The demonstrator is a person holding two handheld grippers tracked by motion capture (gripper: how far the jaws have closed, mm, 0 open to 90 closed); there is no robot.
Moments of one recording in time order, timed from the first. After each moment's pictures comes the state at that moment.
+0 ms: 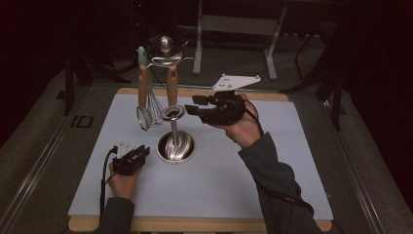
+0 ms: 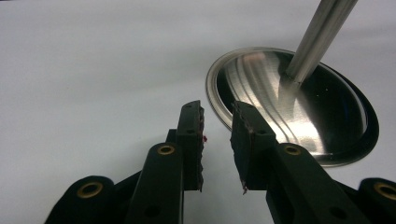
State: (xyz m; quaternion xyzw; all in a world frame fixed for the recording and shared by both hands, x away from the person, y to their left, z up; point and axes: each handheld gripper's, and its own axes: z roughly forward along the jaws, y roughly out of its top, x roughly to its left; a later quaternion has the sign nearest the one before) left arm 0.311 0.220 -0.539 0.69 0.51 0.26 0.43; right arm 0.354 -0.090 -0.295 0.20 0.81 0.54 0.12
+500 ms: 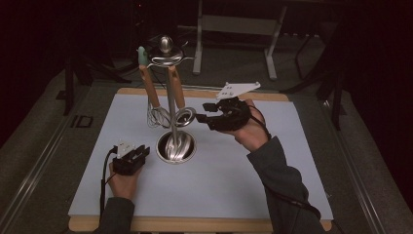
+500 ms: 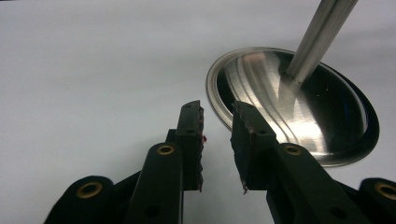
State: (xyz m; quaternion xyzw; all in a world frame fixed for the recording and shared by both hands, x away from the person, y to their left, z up) left arm 0.311 0.220 -0.539 0.70 0.51 0.26 0.43; right arm 0.360 -0.105 -0.317 0.21 0.84 0.47 0.13
